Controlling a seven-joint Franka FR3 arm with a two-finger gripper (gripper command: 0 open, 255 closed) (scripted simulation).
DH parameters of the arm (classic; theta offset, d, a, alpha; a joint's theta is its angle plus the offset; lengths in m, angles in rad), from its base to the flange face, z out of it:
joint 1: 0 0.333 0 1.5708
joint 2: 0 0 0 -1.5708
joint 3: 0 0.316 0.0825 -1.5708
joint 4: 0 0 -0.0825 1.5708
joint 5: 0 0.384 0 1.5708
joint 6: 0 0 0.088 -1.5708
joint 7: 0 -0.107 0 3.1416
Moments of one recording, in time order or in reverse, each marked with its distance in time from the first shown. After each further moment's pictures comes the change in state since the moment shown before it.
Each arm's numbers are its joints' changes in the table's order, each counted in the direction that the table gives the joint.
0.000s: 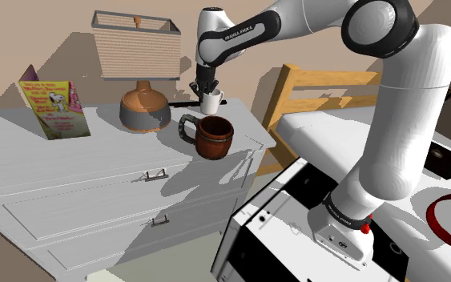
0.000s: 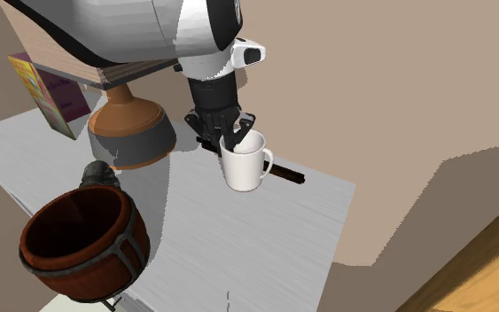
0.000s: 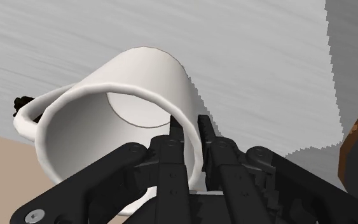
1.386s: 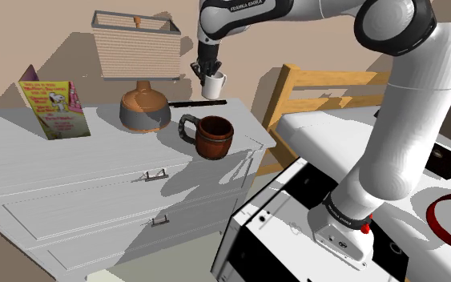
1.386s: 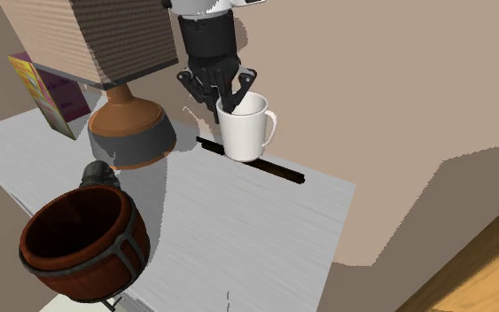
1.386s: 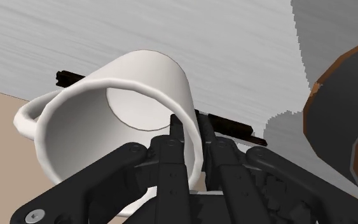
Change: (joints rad) arm -0.002 0.069 0.006 -0.104 0.018 -0.172 0.022
